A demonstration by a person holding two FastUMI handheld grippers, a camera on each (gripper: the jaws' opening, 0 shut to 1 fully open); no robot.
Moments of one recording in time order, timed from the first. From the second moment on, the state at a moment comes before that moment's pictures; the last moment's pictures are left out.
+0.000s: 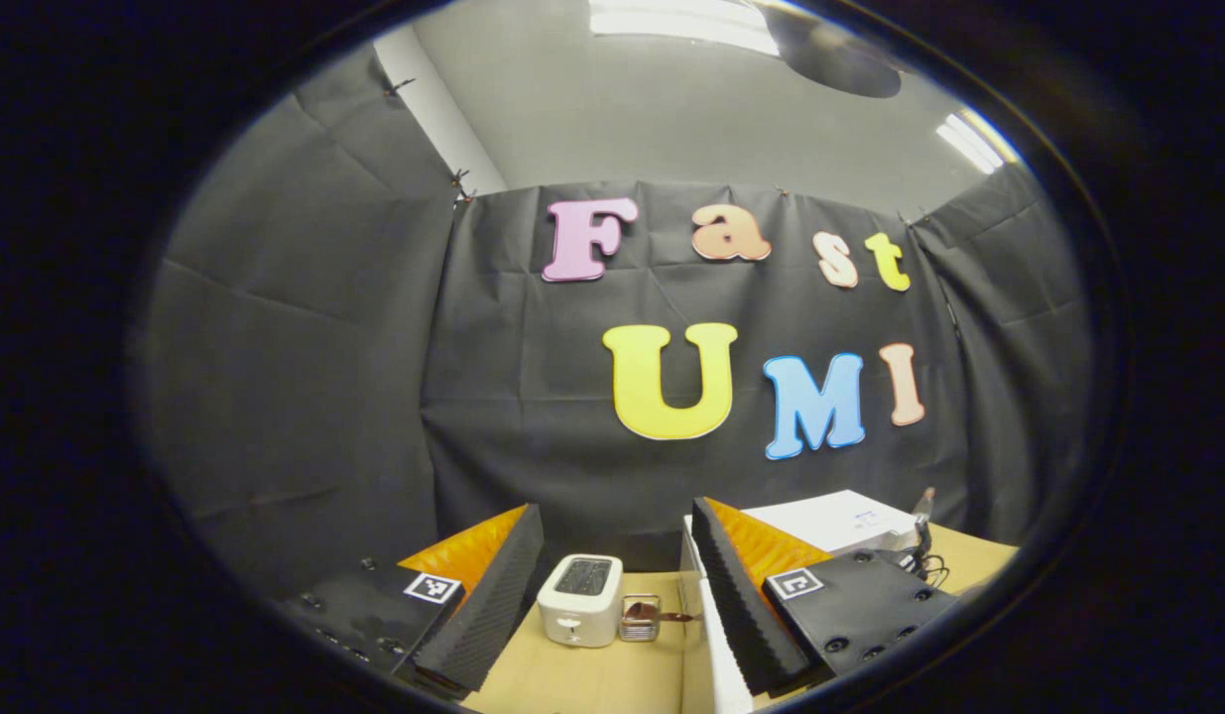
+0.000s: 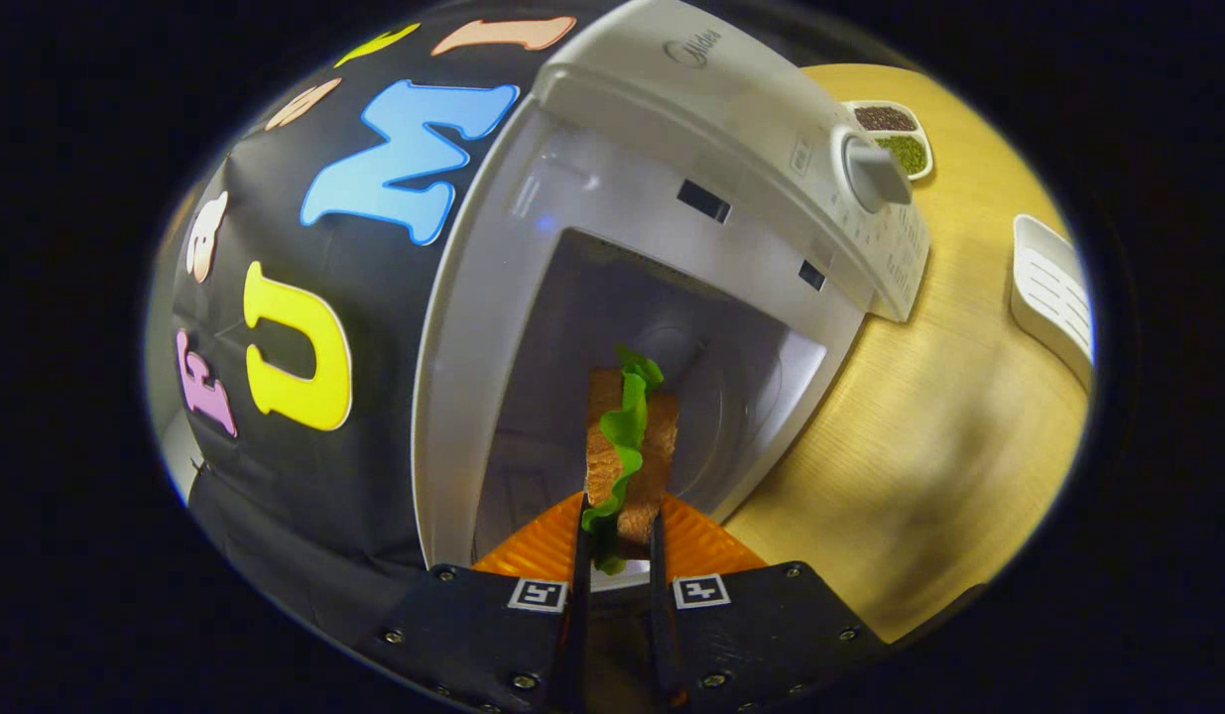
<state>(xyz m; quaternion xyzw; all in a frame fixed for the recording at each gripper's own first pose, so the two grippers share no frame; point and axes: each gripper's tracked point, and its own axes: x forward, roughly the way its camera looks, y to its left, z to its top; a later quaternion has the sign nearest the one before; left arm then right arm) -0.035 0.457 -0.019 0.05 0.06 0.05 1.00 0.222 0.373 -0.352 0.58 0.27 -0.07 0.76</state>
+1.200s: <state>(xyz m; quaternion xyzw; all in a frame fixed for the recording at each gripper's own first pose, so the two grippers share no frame) 0.001 0.445 -0.037 0.01 0.06 0.00 1.00 0.189 0.359 -0.383 0.46 0.32 -0.13 0.82</state>
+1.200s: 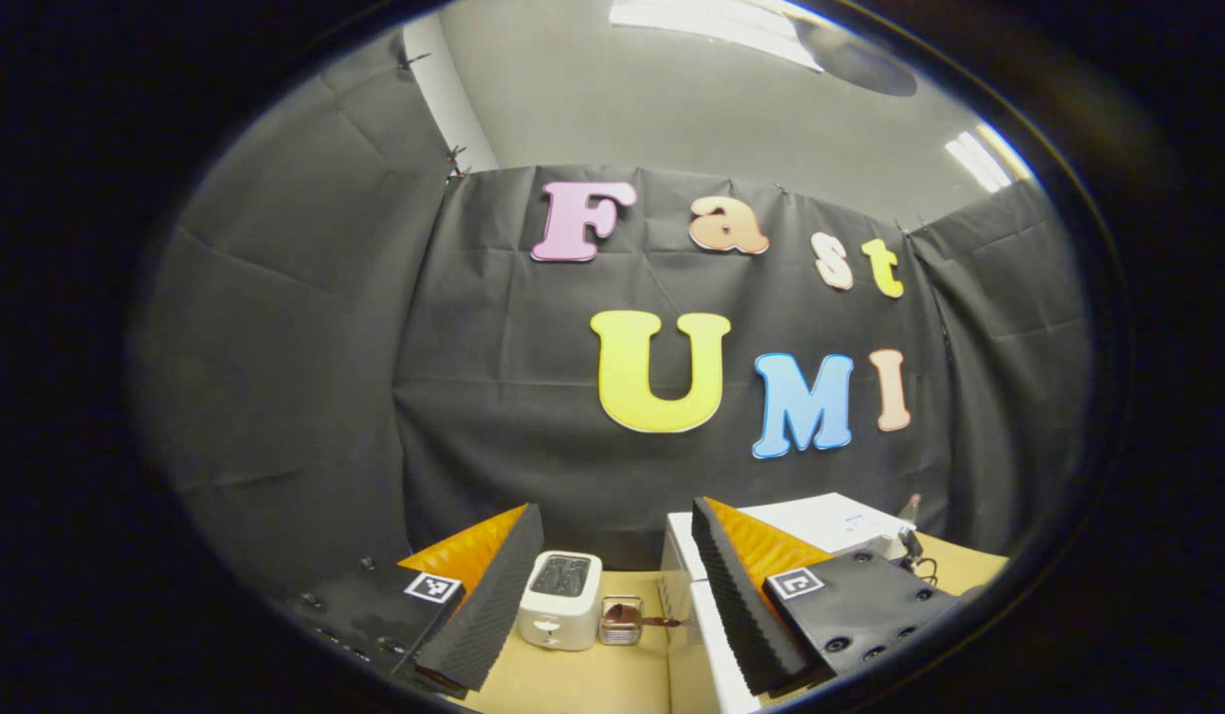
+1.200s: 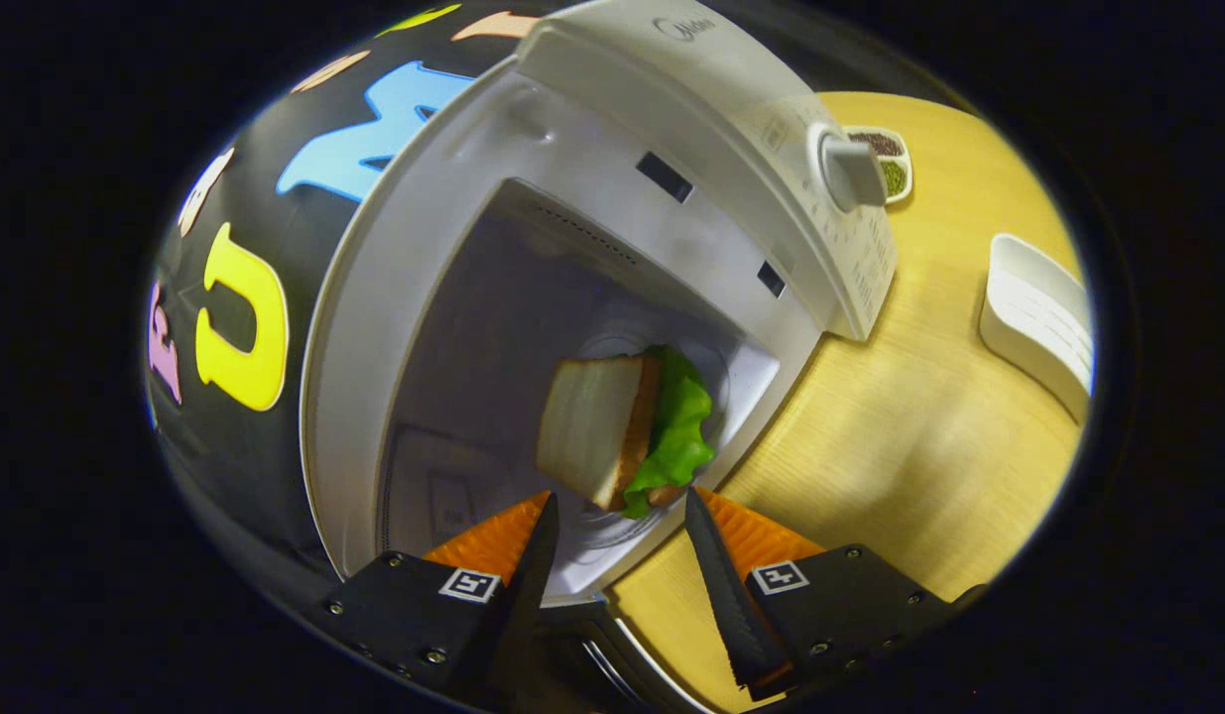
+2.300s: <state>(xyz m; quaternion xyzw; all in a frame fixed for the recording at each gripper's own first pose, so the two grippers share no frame) 0.003 0.301 -0.028 -0.01 0.05 -0.10 0.99 0.047 0.247 -0.061 0.11 0.07 -0.05 0.99</state>
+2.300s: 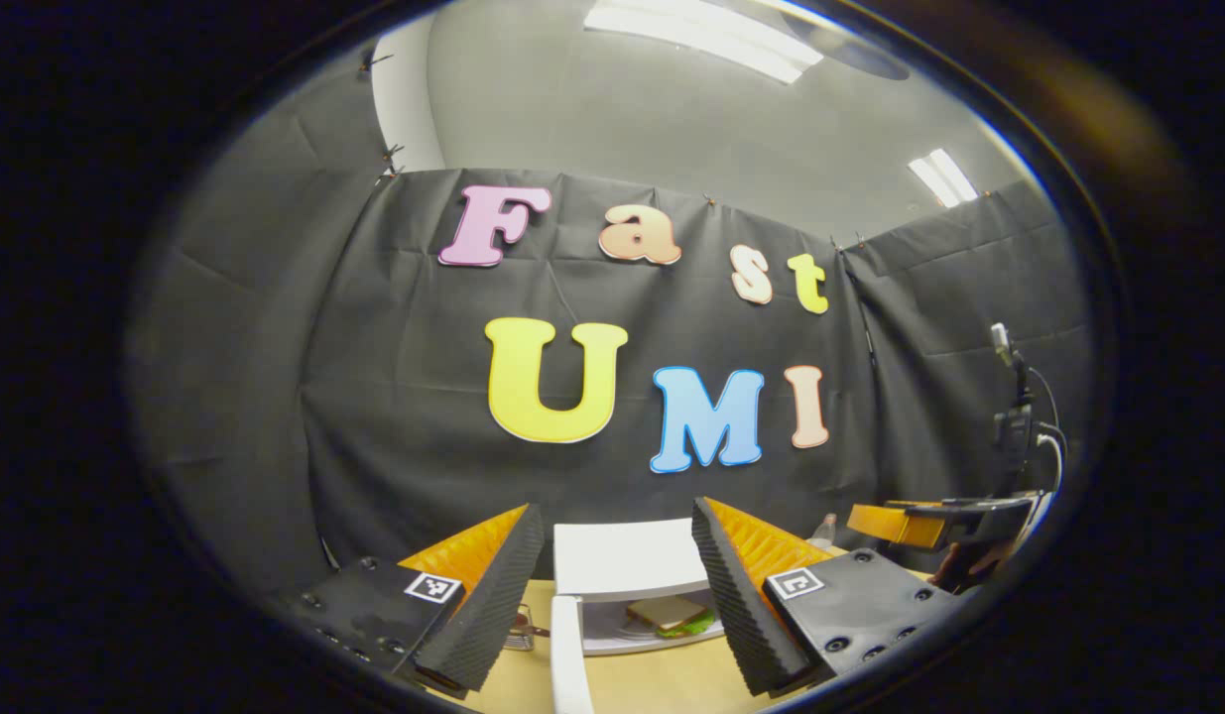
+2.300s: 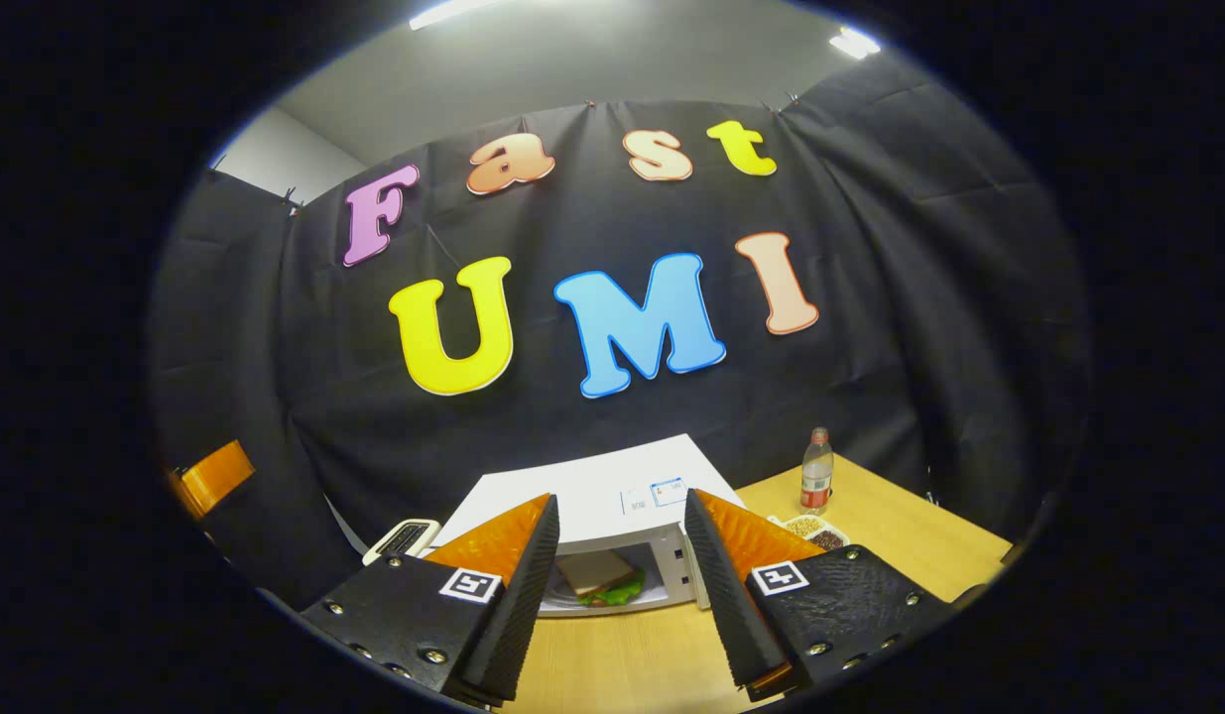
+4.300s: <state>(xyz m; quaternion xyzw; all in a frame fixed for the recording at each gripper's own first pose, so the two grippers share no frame) -0.176 0.389 -0.254 -0.04 0.35 -0.09 0.93 0.024 0.248 -0.028 0.06 0.02 -0.06 1.00</state>
